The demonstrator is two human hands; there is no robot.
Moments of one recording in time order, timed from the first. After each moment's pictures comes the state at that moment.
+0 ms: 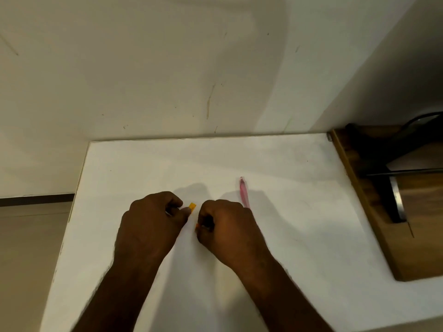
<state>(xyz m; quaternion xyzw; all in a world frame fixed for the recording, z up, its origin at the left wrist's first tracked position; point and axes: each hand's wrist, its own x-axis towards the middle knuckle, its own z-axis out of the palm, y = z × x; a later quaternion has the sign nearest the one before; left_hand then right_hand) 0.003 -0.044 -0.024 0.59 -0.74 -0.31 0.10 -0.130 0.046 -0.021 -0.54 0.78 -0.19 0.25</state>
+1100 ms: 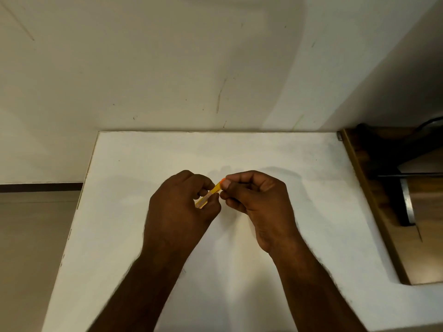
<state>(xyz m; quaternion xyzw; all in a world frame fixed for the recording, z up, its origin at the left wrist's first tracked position) -0.022 -0.020 0.003 0.45 -0.81 -0.27 0.27 -0.161 0.045 -0.005 -0.17 0.65 -0.59 0.44</state>
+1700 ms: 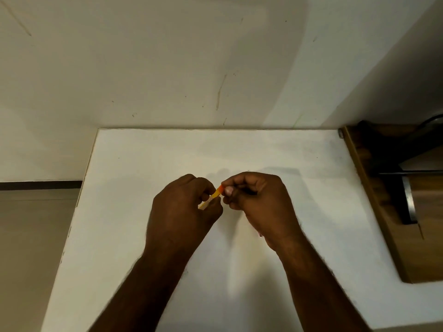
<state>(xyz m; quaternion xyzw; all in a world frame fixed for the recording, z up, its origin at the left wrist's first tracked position) -0.028 -0.021 -0.009 0.47 -0.82 -0.26 0.20 -0.175 0.046 -0.015 -0.32 0.75 -0.45 0.36</state>
